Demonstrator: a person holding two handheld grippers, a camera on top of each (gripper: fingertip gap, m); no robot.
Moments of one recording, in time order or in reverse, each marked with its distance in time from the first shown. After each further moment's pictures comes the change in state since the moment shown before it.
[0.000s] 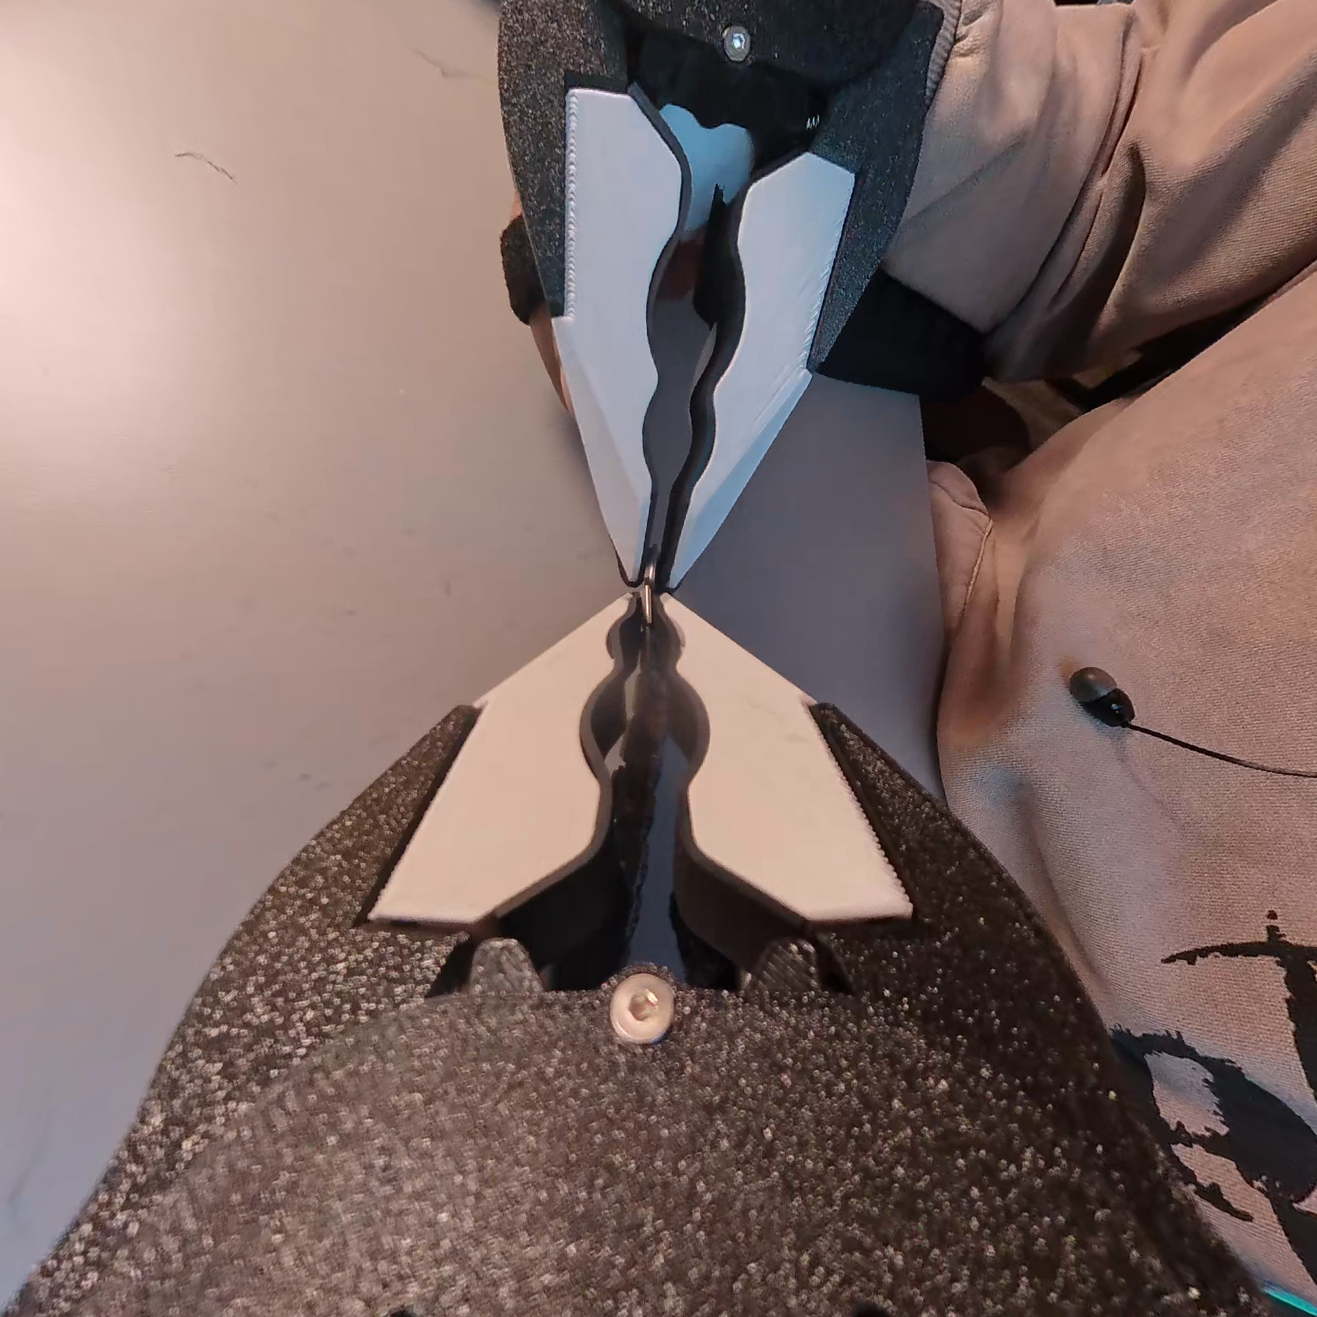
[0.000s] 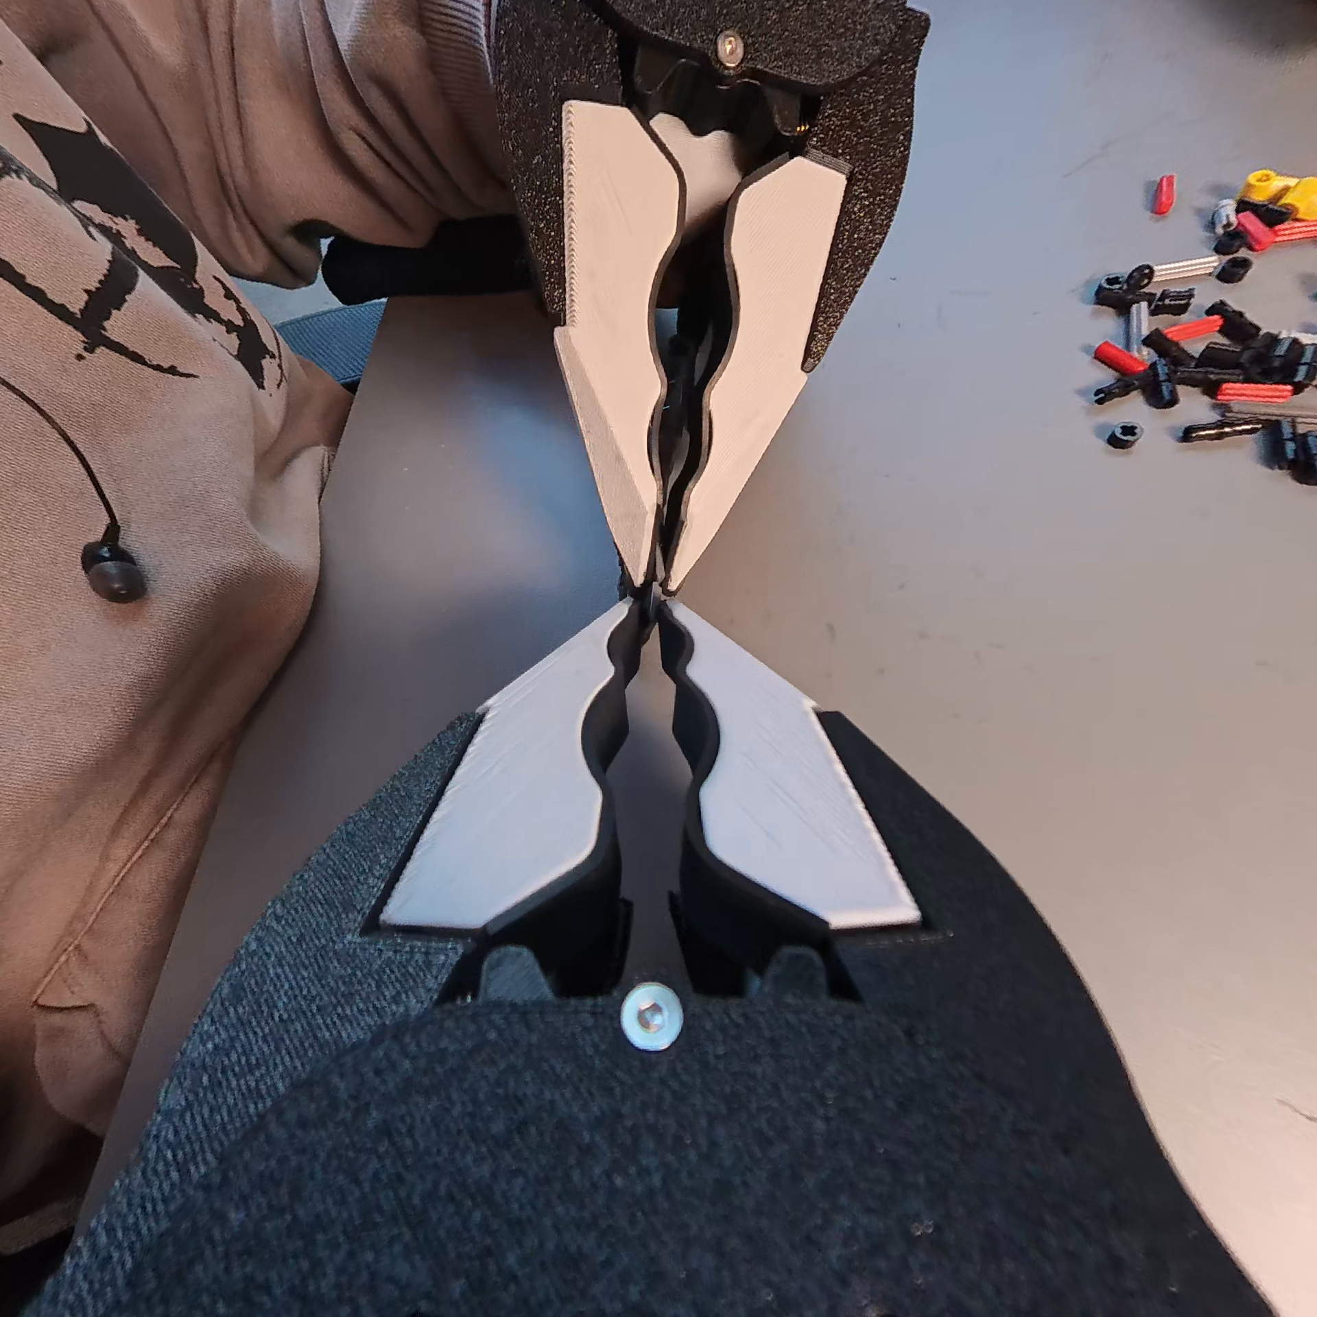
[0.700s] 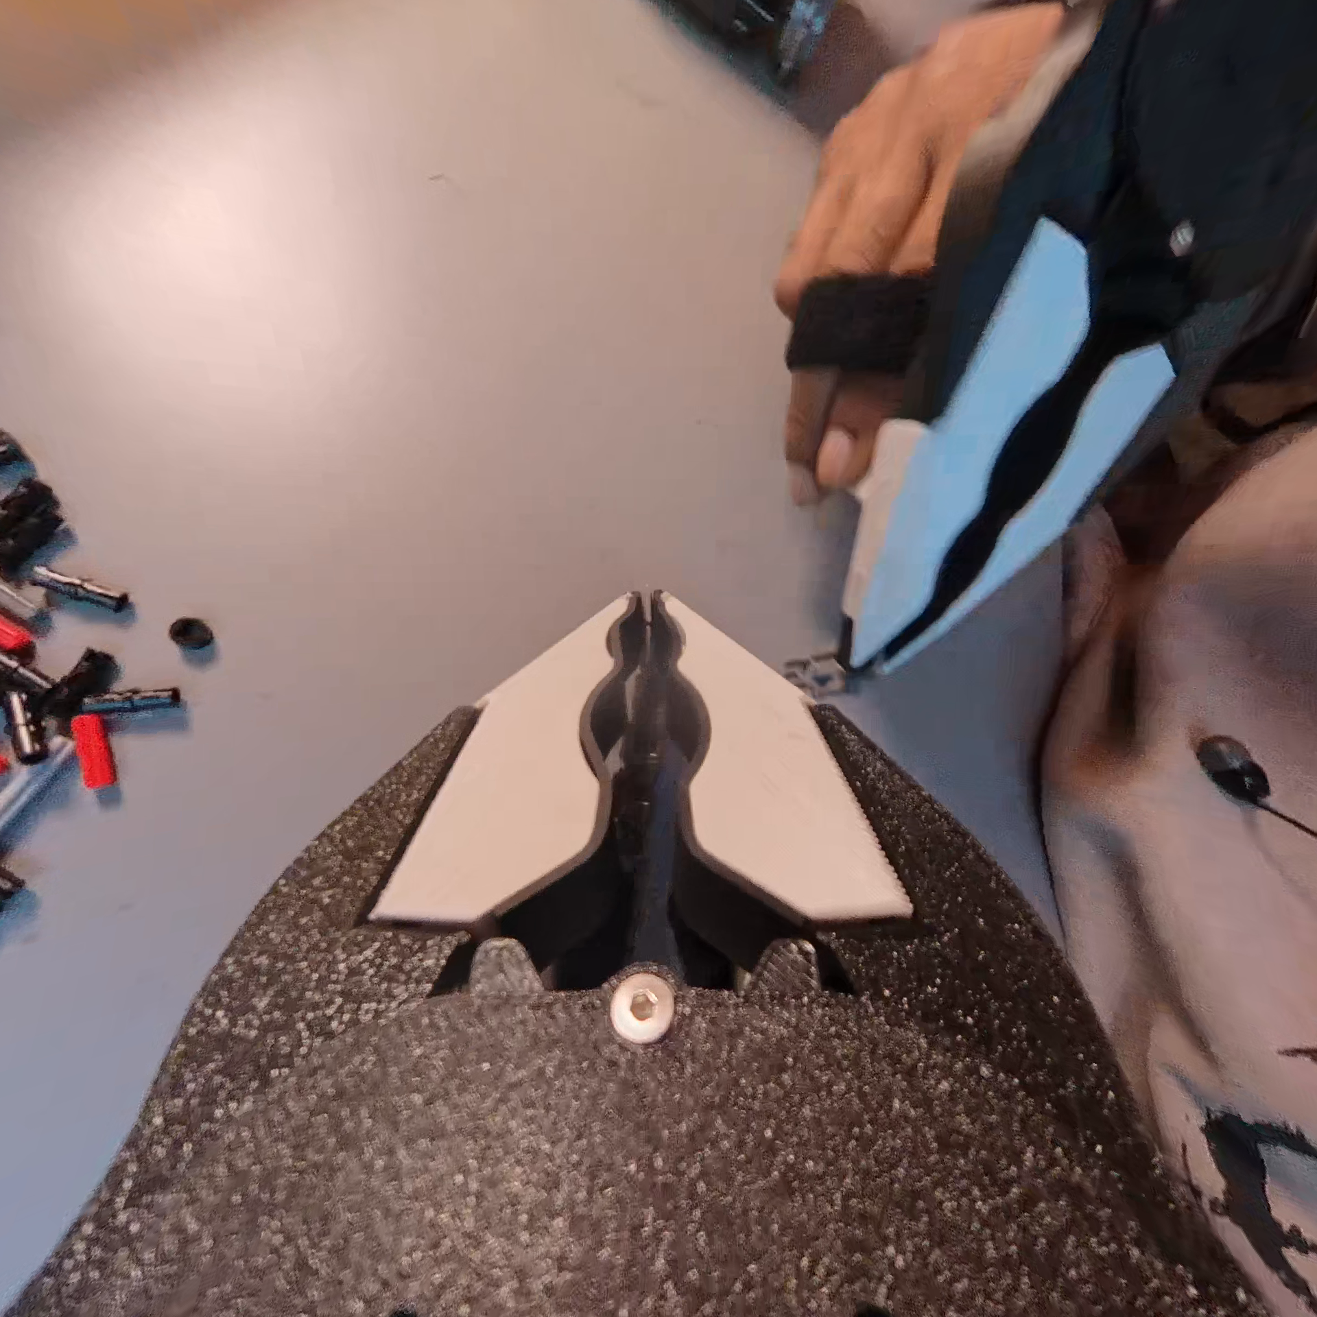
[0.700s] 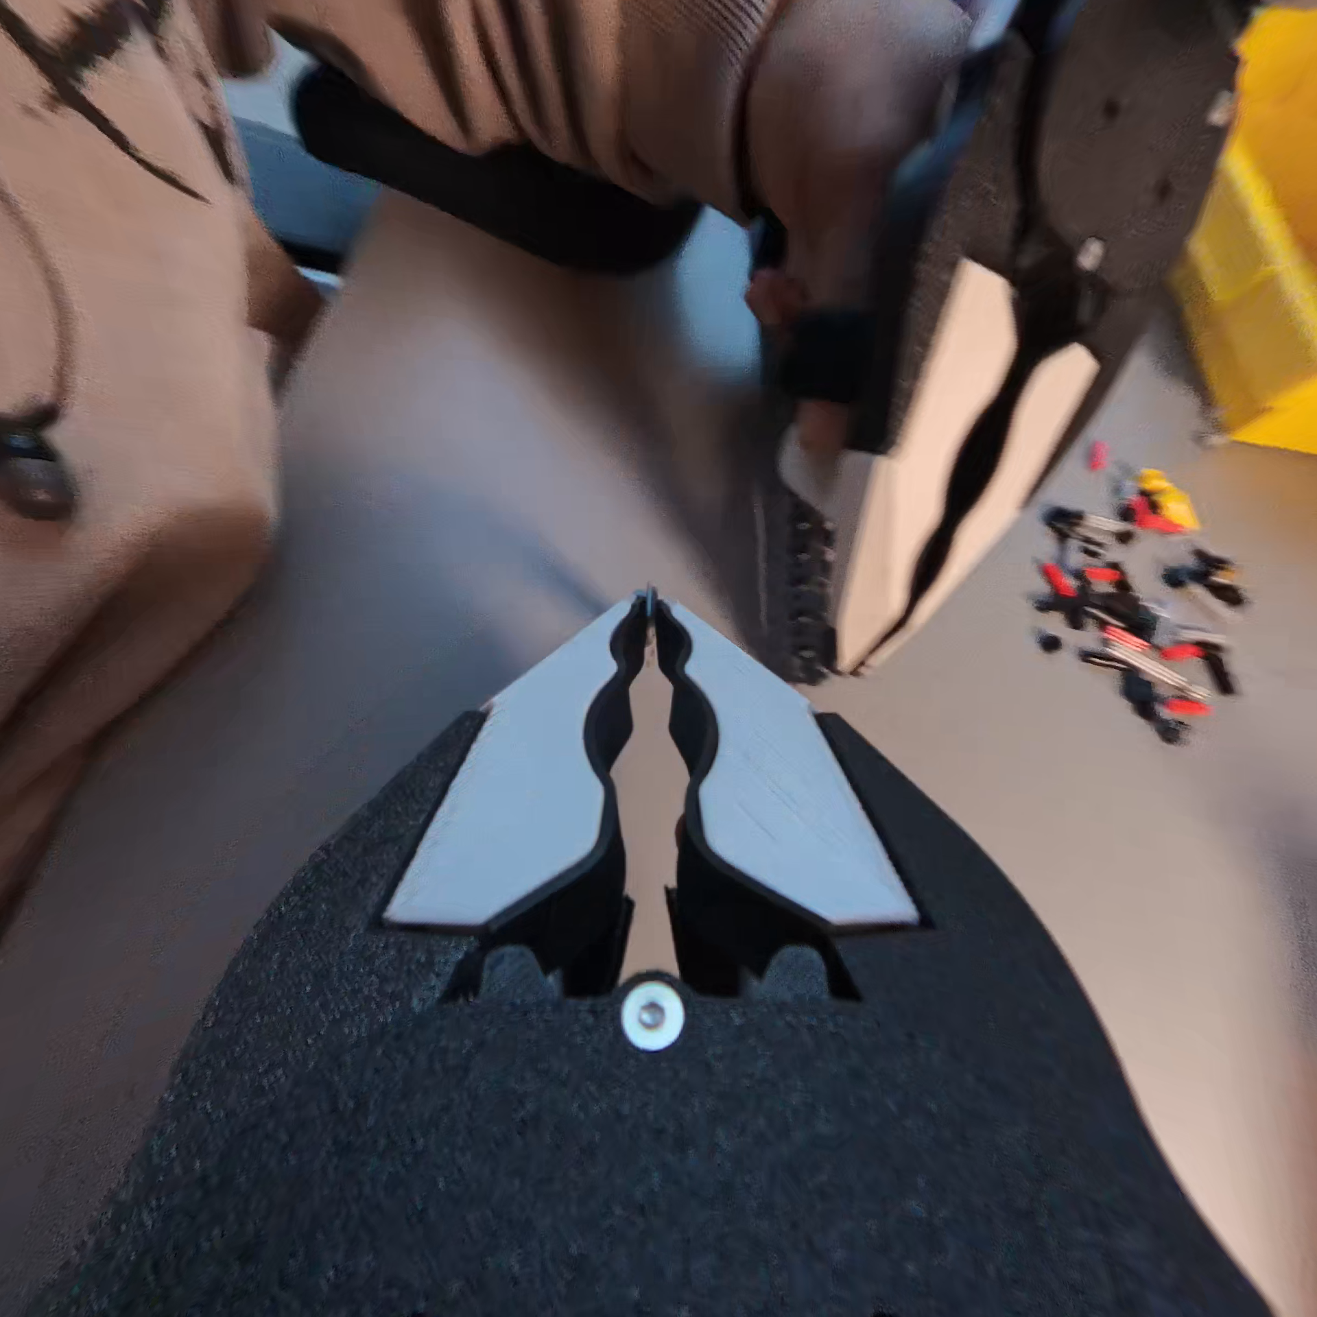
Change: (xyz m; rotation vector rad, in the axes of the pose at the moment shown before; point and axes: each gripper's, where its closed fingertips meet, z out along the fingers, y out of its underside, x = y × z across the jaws) left arm -0.035 -0.001 -0.020 0.002 -0.177 -0.017; right arm -0.025 -0.018 0.020 -0.061 0.172 -0.394
